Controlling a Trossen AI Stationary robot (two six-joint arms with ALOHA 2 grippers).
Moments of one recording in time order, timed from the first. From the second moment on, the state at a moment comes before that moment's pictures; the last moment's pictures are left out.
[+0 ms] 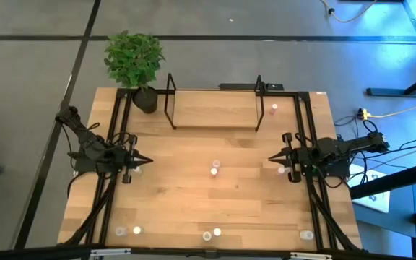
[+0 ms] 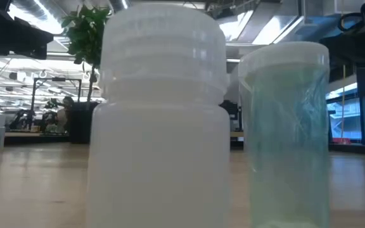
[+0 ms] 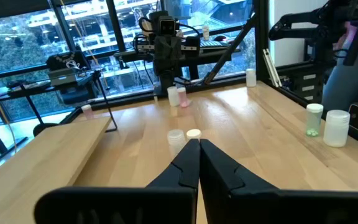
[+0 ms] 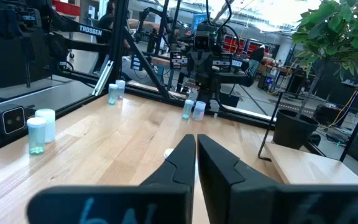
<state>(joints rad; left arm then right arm) -0.72 0.00 0.06 -0.12 -0.69 0.12 0.26 0.01 0.01 0.04 0.11 -0.21</state>
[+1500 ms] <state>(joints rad) -0.72 0.00 0.06 -0.12 -0.69 0.12 0.26 0.00 0.01 0.28 -0.16 -0.16</state>
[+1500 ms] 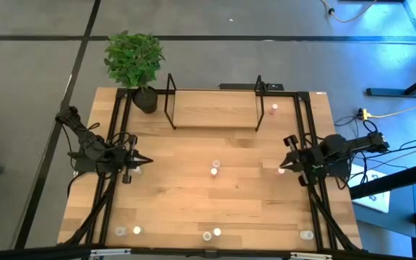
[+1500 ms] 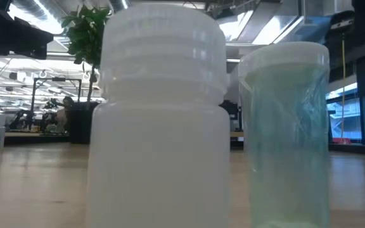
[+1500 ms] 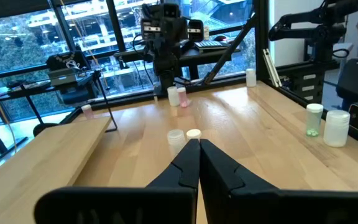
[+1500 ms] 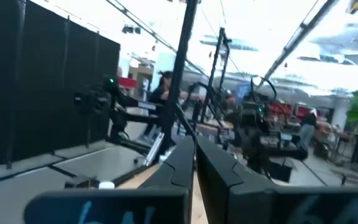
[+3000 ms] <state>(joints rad) -0.72 0.00 0.06 -0.12 -0.69 0.12 0.26 0.00 0.14 0.07 -0.05 0.08</state>
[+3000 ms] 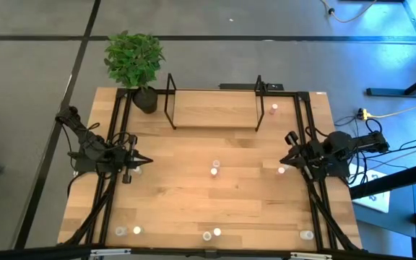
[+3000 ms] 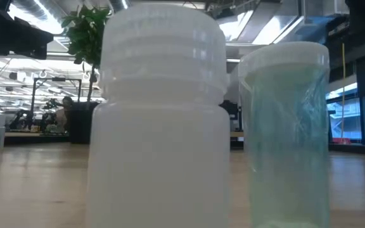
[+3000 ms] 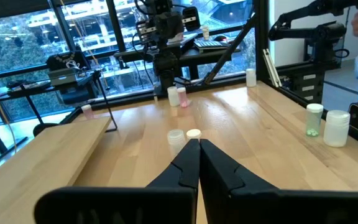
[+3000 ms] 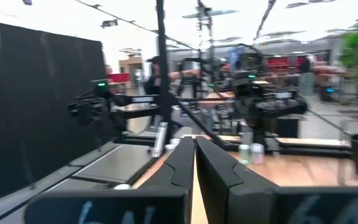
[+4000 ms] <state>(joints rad) -0.72 0.00 0.06 -0.12 -0.69 0.12 0.26 0.60 0.68 -0.40 0.22 0.33</state>
